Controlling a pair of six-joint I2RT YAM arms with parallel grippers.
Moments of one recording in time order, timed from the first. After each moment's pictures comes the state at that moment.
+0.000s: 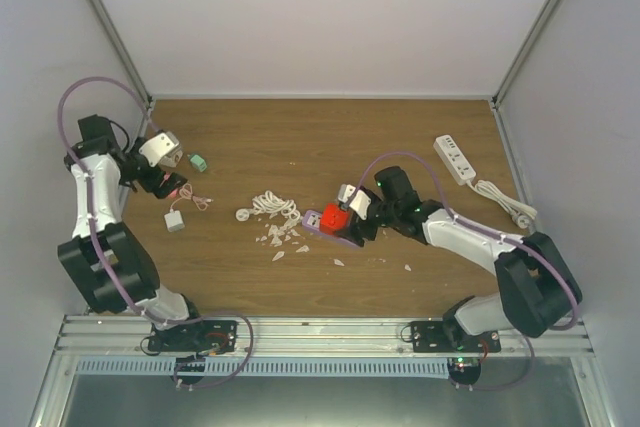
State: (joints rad) left arm 0.48 1.54 1.33 -1.00 0.57 1.19; right arm 0.57 1.41 0.73 -0.12 -0.47 -0.54
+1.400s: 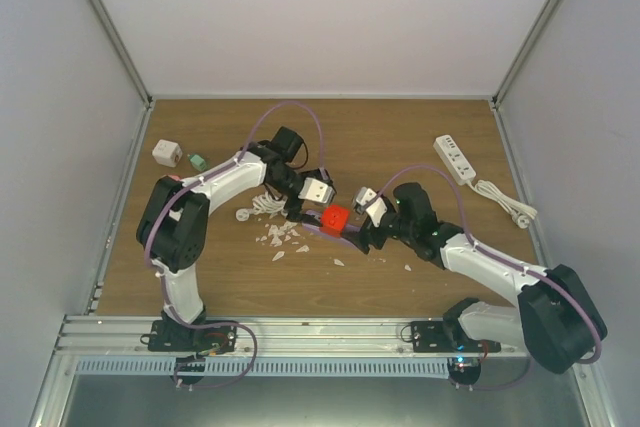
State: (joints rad) left arm -0.51 1.85 1.35 -0.72 0.78 1.35; right arm 0.55 1.19 0.52 0.04 -0.42 -0.33
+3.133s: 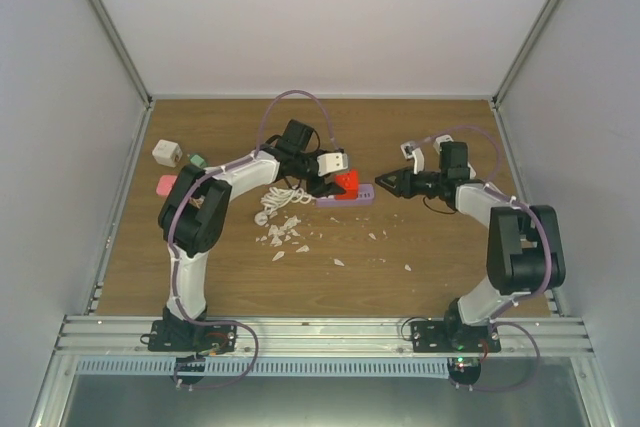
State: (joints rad) left arm -0.52 2.02 1.42 -0.29 0.66 0.80; right arm 0.04 1.60 0.82 0.00 -0.95 0.04
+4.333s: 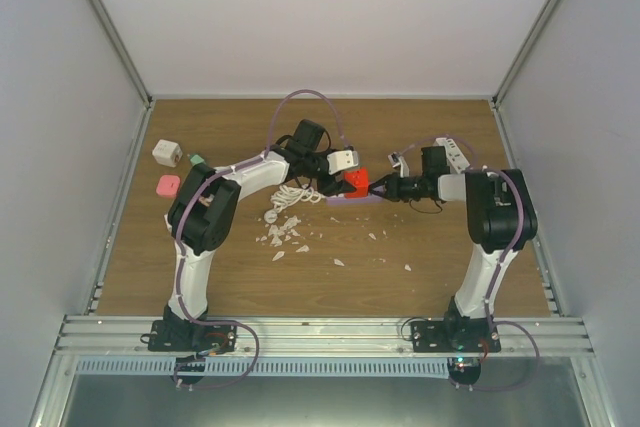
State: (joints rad) left arm -0.57 2.08 1.48 -0.23 0.63 0.69; right arm 0.08 1.94 0.94 0.02 -1.00 0.24
